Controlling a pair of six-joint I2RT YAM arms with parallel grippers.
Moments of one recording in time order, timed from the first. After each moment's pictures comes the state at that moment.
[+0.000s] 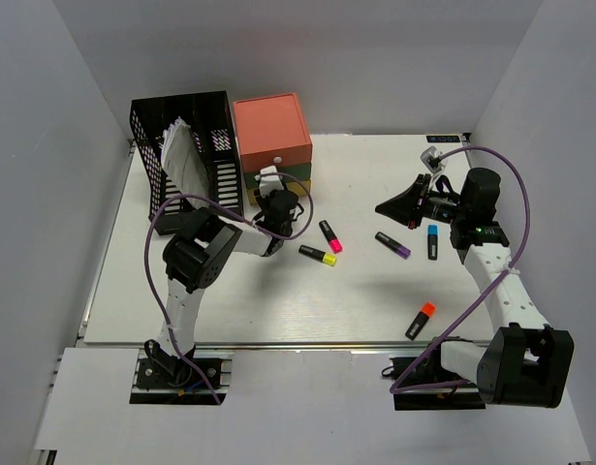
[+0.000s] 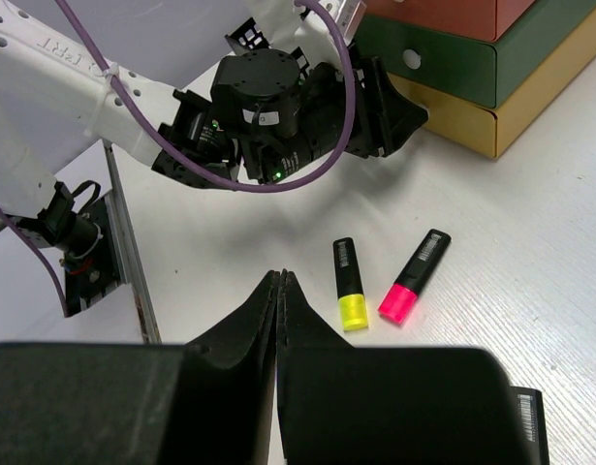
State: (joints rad) left arm -0.63 2.13 1.12 0.66 -0.77 -0.48; right arm -0.02 1.16 0.85 0.06 -1.17 0.16
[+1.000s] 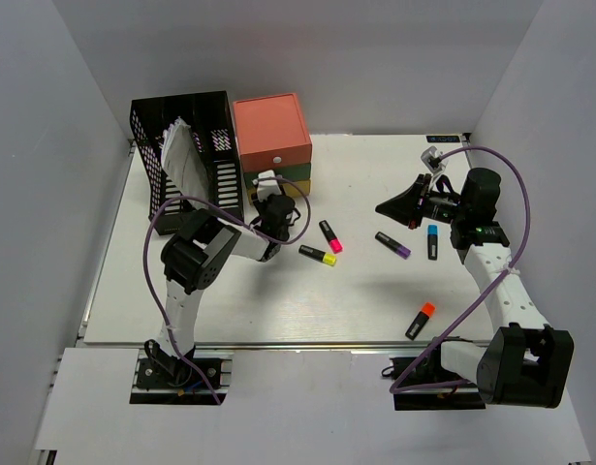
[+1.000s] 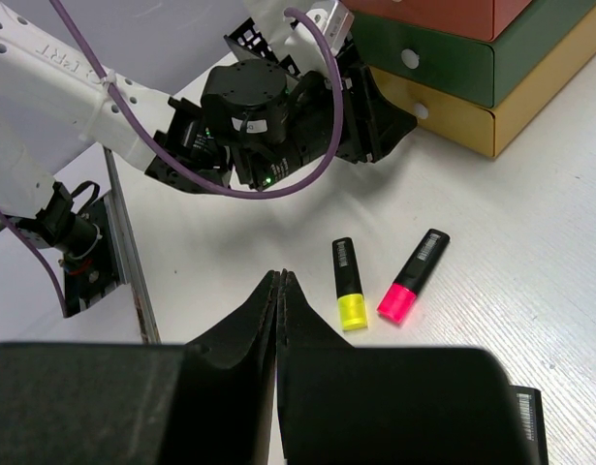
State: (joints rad) left arm -0.63 2.12 1.06 0.72 -0.76 -0.46; right arm -0.02 1.16 0.85 0.06 -1.17 0.16
